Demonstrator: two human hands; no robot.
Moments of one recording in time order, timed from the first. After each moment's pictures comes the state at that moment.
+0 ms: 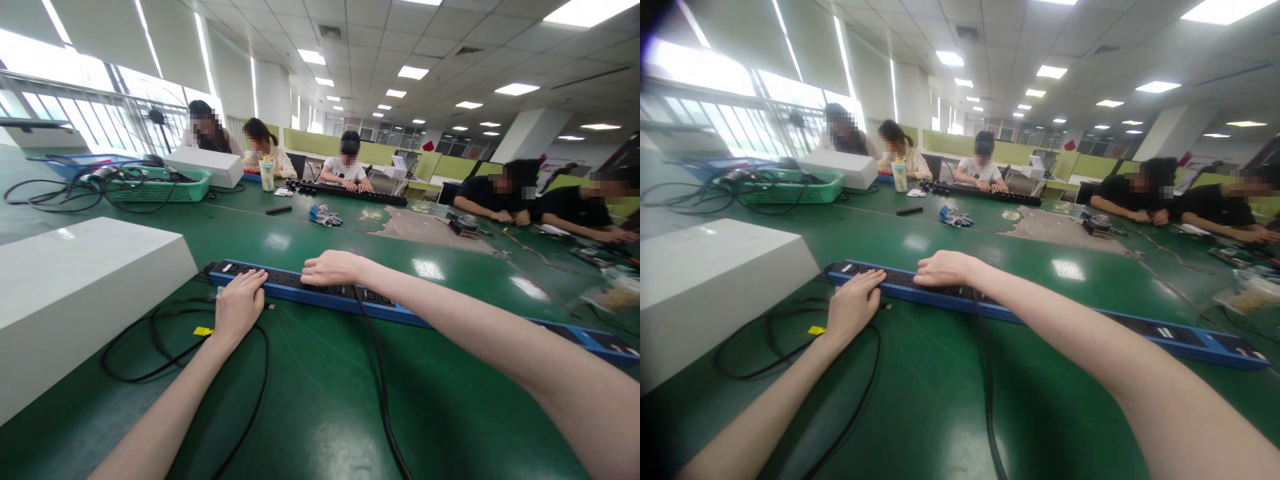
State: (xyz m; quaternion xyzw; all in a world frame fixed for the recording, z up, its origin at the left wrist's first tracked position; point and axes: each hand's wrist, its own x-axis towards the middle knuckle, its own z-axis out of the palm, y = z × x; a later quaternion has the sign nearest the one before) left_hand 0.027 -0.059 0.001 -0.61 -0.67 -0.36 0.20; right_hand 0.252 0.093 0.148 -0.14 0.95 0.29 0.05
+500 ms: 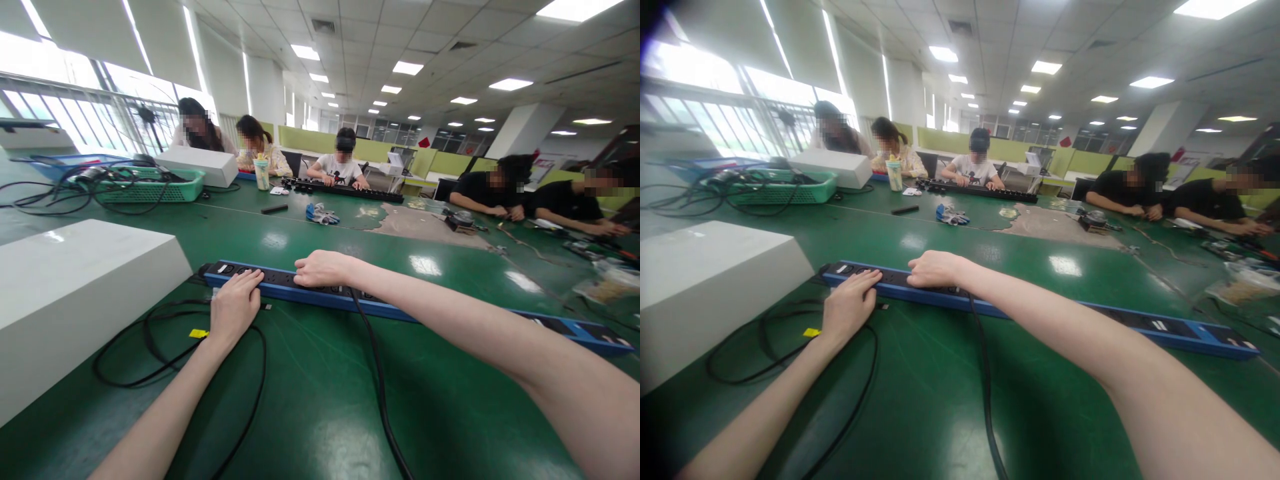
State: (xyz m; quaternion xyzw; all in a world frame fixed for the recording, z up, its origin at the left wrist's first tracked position) left_hand 0.027 -0.057 0.000 -0.60 -0.68 -0.38 0.20; right_hand 0.240 0.083 0.147 -0.12 0.95 0.28 0.06
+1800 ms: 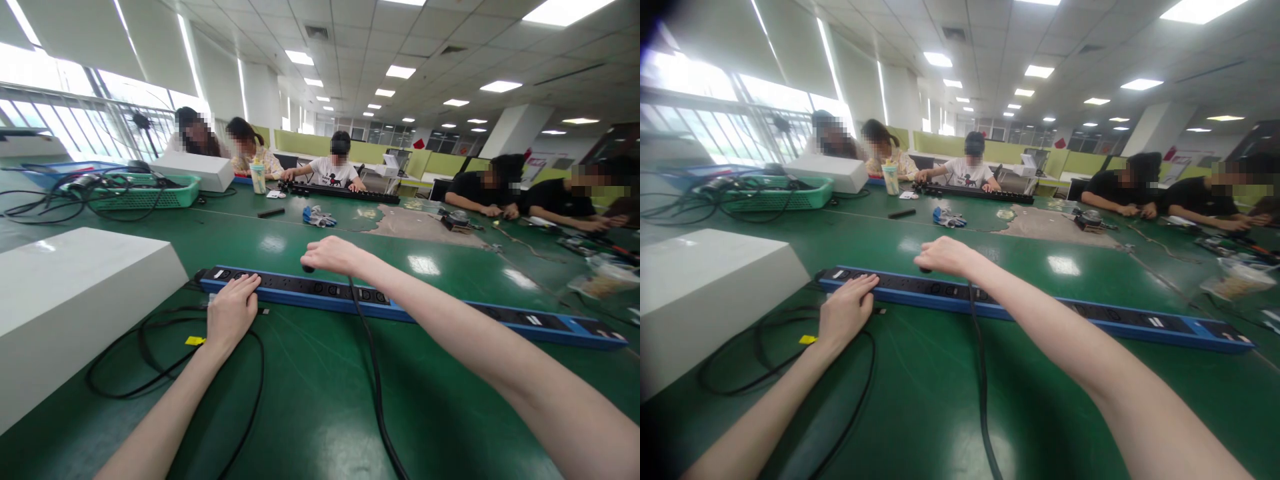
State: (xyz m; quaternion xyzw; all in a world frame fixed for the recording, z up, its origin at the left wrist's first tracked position) left_hand 0.026 -0.056 -0.002 -0.61 -0.67 -0.37 0.19; right_hand 0.265 0.097 0.171 0.02 0.97 0.23 0.01
